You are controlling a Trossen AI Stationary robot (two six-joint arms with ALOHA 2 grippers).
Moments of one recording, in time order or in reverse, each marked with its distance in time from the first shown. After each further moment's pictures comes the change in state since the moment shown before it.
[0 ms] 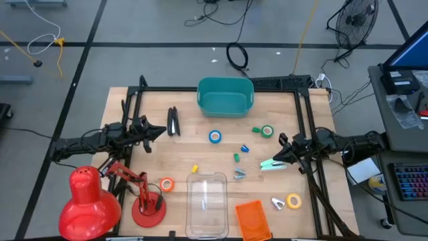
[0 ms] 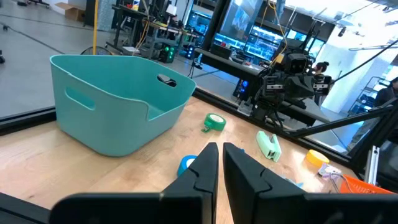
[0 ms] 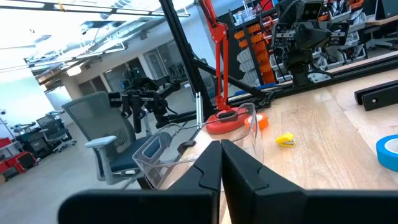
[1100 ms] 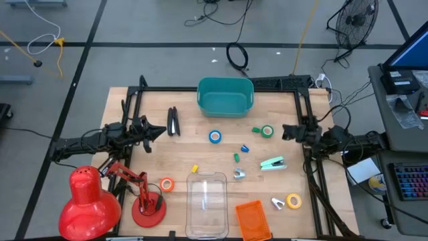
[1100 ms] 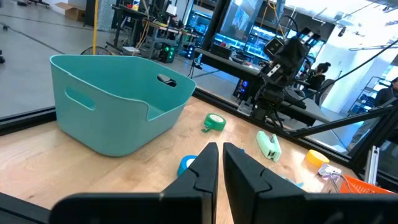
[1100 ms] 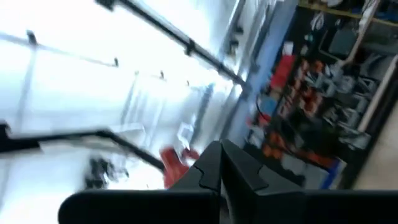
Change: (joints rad) left arm 0.000 0.000 0.000 0.000 0.000 0.000; right arm 0.000 0.000 0.000 0.440 0.525 0.782
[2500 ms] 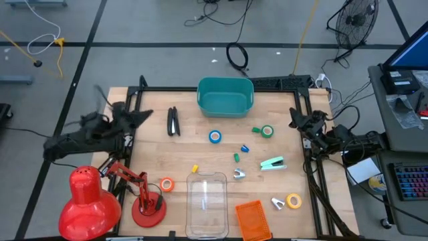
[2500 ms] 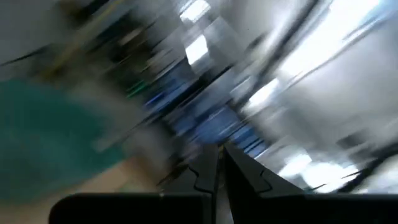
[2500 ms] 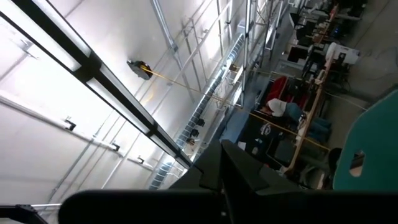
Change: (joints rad) left arm 0.034 0.142 0.332 -0.008 -0.067 -0.495; right arm 0.000 0.000 0.001 0.108 0.398 -0.312
